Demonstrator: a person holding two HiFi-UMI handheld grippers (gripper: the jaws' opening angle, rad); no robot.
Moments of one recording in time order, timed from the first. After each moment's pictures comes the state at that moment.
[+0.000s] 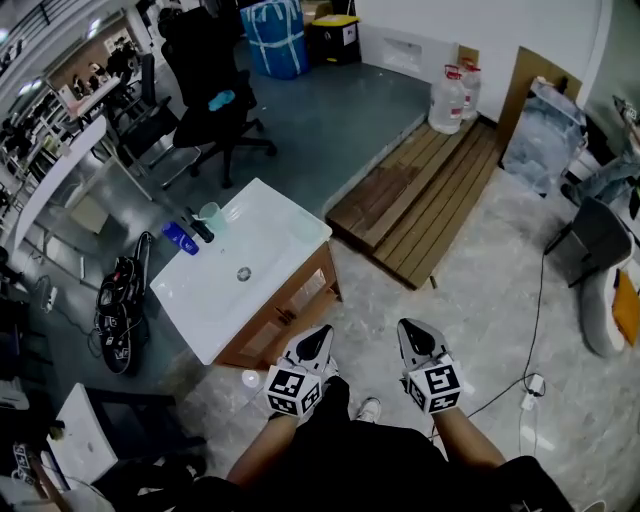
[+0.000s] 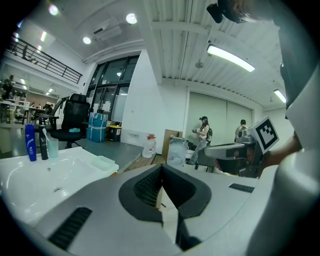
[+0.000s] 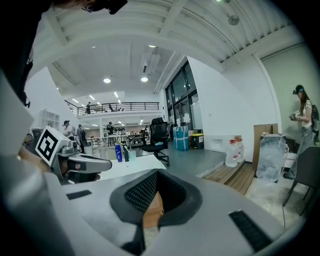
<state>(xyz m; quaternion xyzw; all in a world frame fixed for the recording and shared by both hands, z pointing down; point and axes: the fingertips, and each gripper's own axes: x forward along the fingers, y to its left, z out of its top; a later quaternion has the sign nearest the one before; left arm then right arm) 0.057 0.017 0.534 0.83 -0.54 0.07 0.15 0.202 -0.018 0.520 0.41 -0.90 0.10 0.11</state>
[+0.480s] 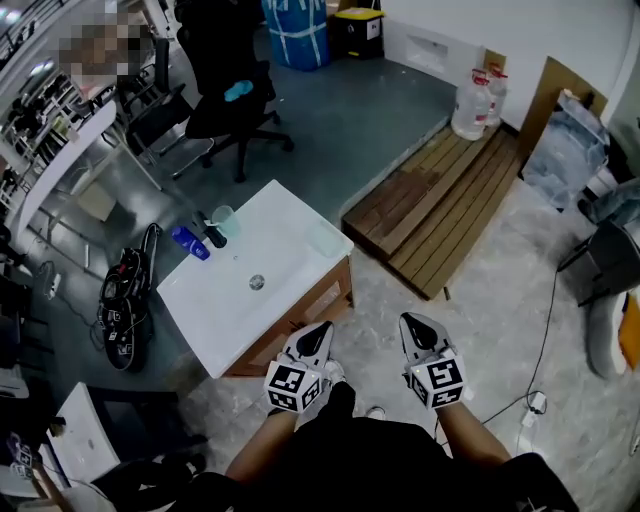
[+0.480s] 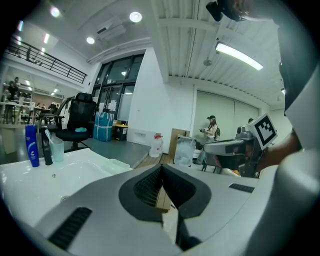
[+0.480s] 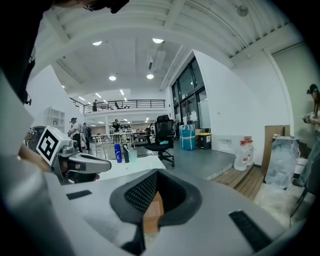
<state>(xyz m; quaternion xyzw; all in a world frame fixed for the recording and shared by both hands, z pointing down) -0.007 -0.046 0.542 0.81 -0.56 0.08 0.15 0.136 -0.094 0.521 0.37 -0.91 0.09 0.13</state>
